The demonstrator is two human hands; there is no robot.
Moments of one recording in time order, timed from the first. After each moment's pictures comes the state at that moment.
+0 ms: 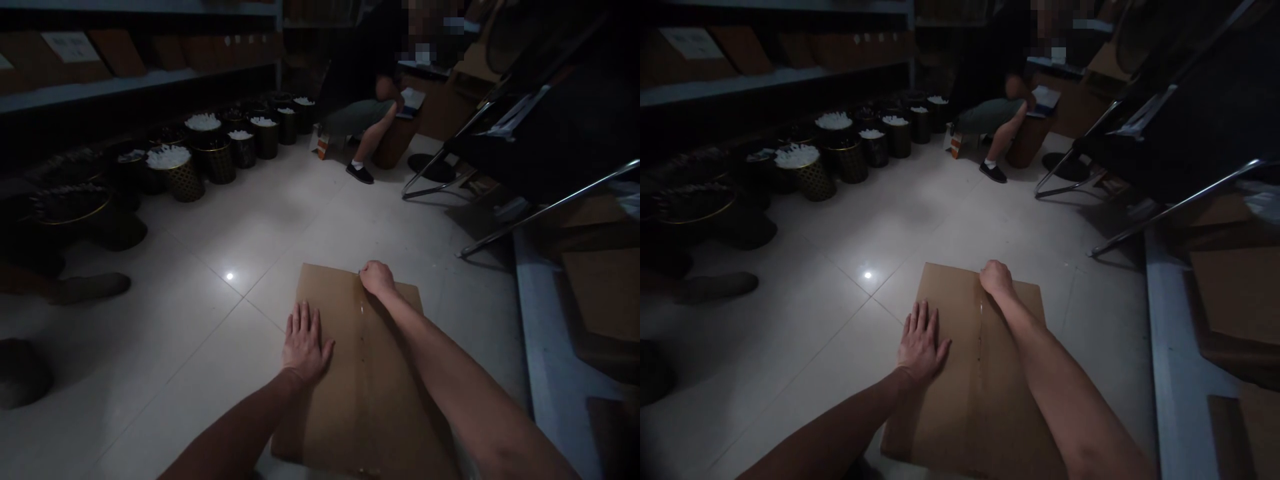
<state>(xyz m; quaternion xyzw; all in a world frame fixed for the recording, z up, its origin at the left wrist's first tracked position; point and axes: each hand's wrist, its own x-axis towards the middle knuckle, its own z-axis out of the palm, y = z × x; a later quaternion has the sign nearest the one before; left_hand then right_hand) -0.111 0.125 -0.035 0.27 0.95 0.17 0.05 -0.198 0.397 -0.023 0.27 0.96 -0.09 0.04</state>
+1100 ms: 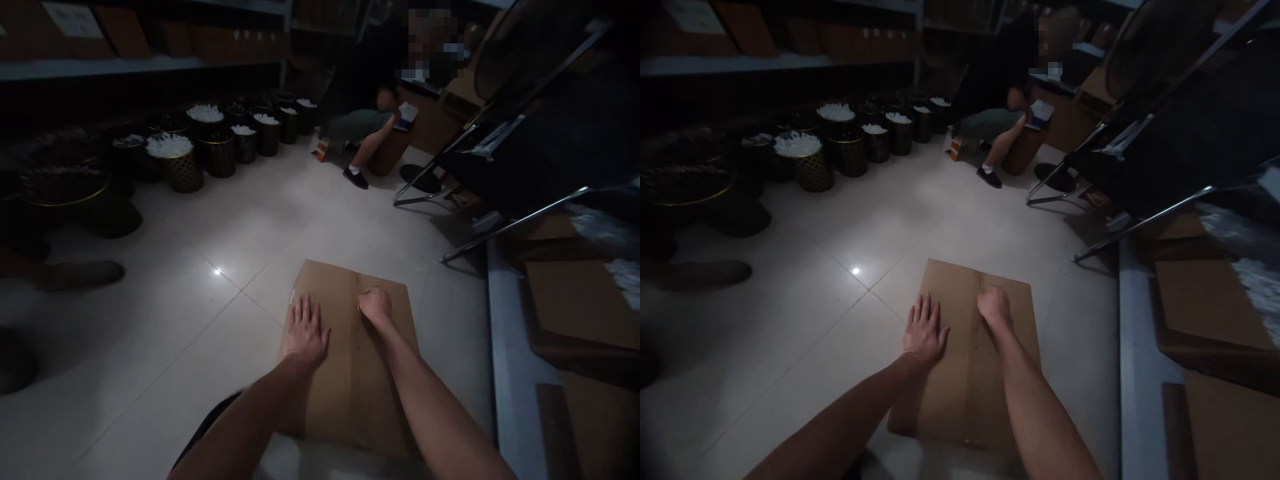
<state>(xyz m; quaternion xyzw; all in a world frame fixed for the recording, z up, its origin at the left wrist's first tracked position) -0.112 0.115 -0.039 0.27 0.95 0.17 0.03 -0.127 0.337 -0.012 0.38 0.92 -0.08 0.06</state>
